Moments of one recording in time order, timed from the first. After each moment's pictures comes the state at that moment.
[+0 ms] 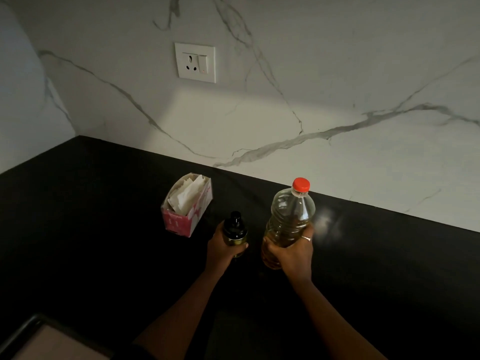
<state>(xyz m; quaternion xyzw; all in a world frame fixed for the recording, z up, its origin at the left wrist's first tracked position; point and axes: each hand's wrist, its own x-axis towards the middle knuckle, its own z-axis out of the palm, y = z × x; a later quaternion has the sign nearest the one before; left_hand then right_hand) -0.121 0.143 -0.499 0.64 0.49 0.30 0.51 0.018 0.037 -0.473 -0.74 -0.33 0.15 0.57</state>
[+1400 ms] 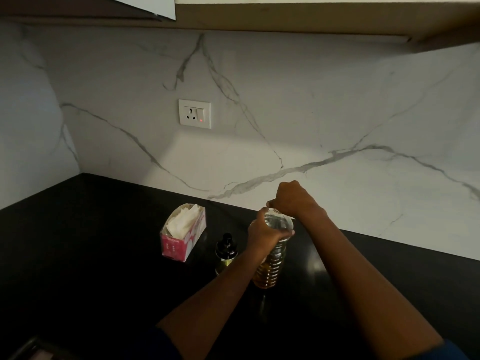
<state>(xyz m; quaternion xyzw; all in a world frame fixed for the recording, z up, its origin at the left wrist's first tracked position) -0.050 0.075 -0.345 0.68 0.39 0.27 0.56 0.034 0.057 -0.260 -0.84 -0.52 0.02 0.12</state>
